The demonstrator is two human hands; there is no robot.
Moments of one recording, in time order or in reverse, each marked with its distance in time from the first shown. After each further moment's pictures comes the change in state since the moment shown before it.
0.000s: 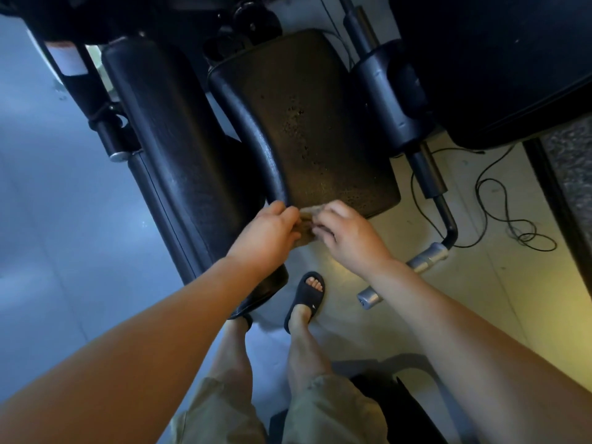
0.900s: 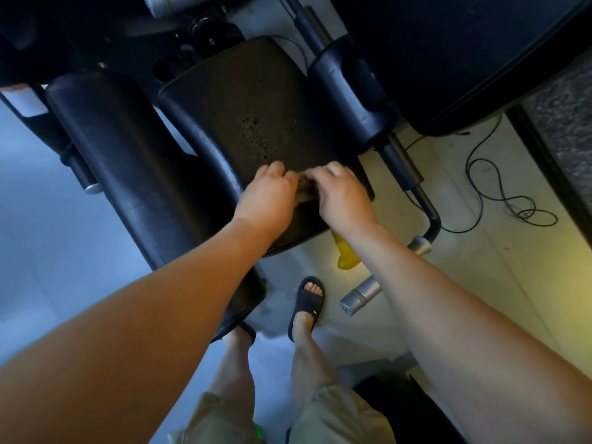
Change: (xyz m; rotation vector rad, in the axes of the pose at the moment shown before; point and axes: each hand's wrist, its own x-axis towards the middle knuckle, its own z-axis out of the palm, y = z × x) left_hand 0.094 0.047 -0.004 0.328 0.053 0.013; right_hand 0.043 0.058 -0.016 -0.109 0.234 0.208
